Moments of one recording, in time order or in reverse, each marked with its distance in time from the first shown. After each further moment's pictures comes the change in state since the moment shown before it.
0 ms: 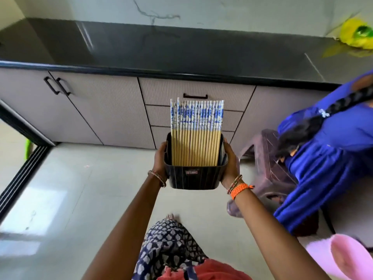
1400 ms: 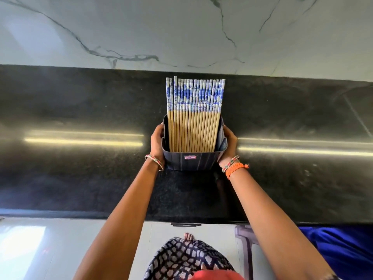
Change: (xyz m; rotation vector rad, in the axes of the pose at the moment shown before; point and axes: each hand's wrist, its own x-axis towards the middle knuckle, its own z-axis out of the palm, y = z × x) left_hand 0.631 0.193 0.164 -0.092 0.019 -0.010; right_hand 0.662 -0.149 0.044 -0.012 0.063 -0.031
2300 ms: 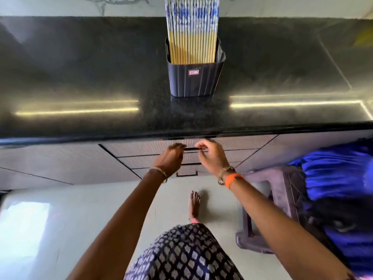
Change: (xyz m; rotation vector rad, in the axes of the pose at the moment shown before) left_hand -0.180 -0.126 -0.116 1.529 -0.487 0.327; right_hand -0.222 0.133 -0.040 -1.184 -0.008 -0.172
